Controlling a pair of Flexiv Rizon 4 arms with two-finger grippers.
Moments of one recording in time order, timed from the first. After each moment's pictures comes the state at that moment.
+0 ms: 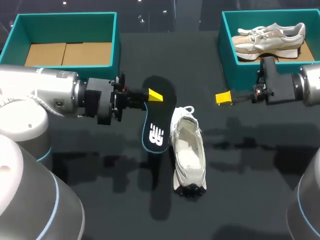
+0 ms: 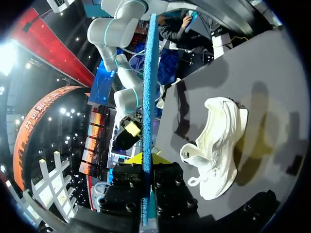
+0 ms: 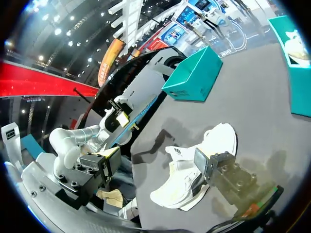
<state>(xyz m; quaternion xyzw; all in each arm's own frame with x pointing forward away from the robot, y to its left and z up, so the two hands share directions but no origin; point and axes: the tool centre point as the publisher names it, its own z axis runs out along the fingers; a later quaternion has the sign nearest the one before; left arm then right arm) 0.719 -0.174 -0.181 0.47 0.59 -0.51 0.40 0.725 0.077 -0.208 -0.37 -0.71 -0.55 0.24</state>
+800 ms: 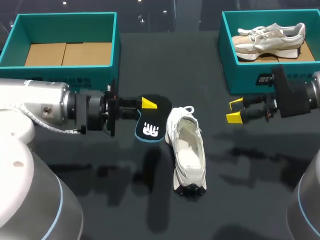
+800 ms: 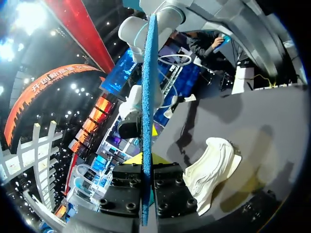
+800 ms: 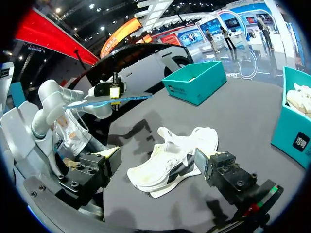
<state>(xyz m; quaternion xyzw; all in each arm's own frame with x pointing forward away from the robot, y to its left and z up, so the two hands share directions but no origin) 0.675 -0.162 -0.170 0.35 0.66 -0.60 0.31 0.695 0.047 -0.225 -0.26 -0.80 -0.53 0.10</state>
